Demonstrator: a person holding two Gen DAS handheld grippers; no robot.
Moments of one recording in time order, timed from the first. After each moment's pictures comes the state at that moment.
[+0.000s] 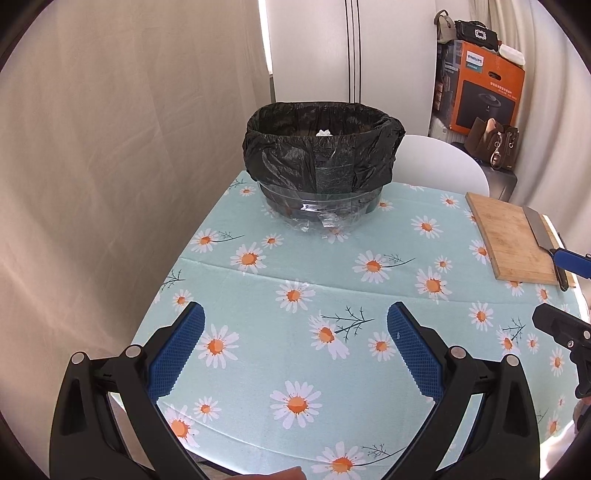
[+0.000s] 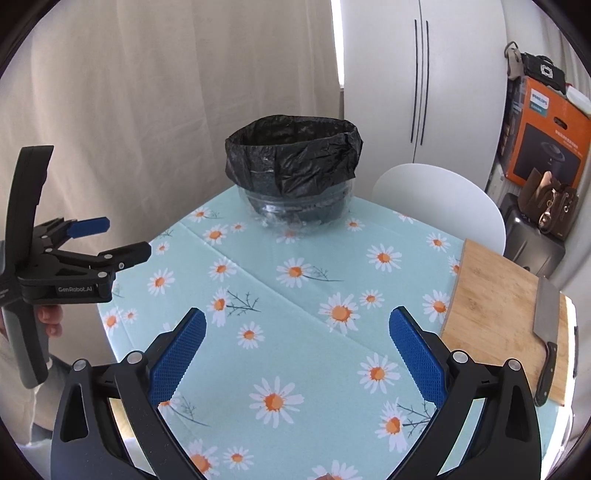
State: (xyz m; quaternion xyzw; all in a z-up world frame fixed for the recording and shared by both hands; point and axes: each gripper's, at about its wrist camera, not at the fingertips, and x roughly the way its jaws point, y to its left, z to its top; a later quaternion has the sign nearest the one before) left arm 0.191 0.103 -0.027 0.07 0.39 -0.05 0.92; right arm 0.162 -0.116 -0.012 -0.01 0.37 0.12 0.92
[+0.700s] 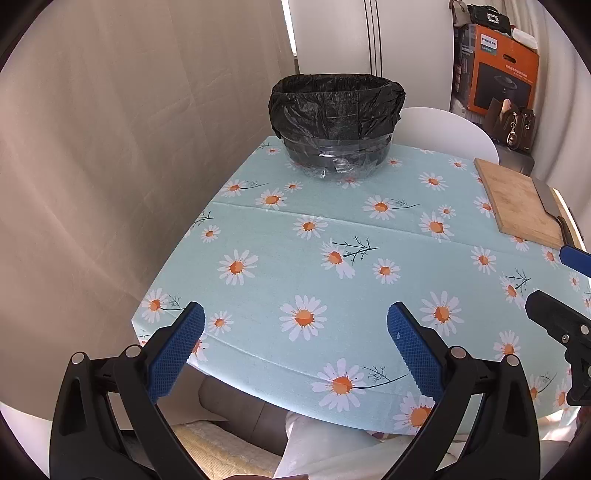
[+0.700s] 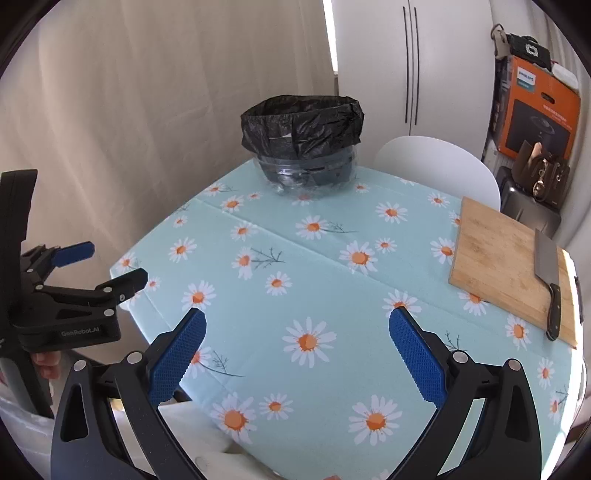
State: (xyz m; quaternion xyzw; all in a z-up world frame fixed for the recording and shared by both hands) left arm 0.098 0.098 -0.038 0.09 0.41 0.00 0.91; right arm 0.096 -0.097 -0.031 0.01 0.39 0.11 0.91
